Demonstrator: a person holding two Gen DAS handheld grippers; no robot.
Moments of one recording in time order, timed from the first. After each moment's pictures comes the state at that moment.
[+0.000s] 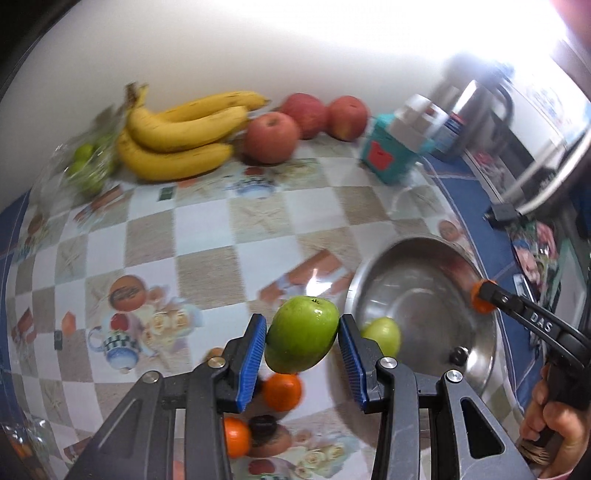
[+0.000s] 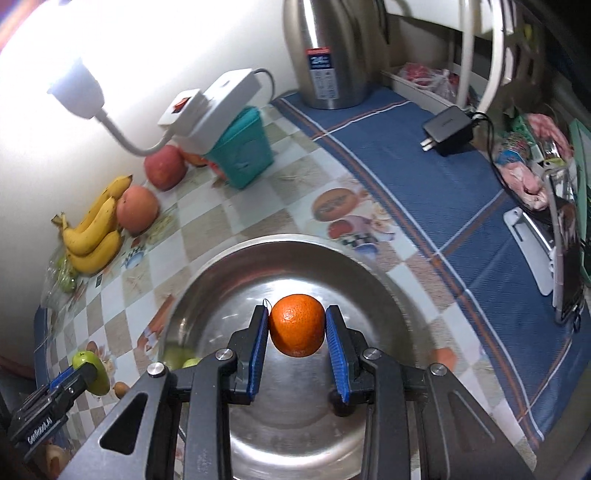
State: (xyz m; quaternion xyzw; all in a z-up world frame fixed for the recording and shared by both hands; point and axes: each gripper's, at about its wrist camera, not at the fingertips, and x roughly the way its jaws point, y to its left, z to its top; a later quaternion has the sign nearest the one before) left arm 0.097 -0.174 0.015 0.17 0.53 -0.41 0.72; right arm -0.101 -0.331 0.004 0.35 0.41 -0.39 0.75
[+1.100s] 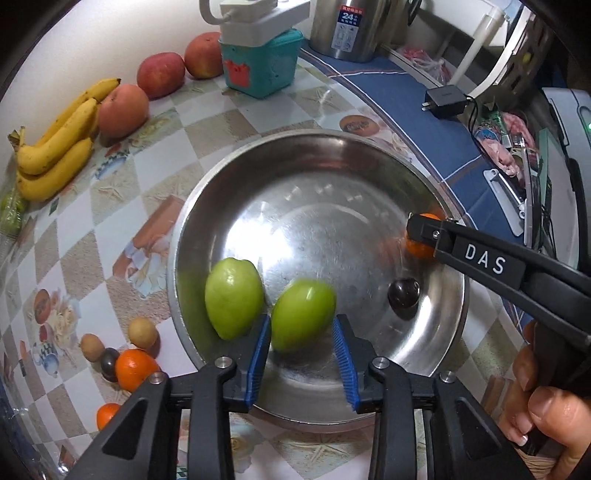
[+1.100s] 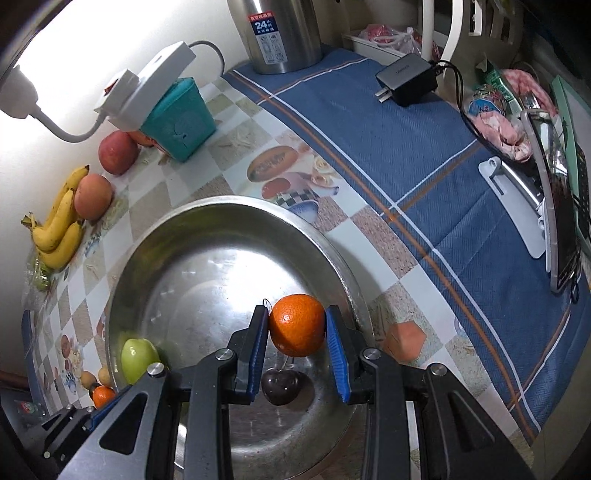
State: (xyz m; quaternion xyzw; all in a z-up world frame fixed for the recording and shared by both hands) left arm -0.013 -0.245 -0.028 0.29 0.54 -0.47 0.64; right arm -0.136 -0.341 -0.033 0.38 0.44 -0.41 0.70
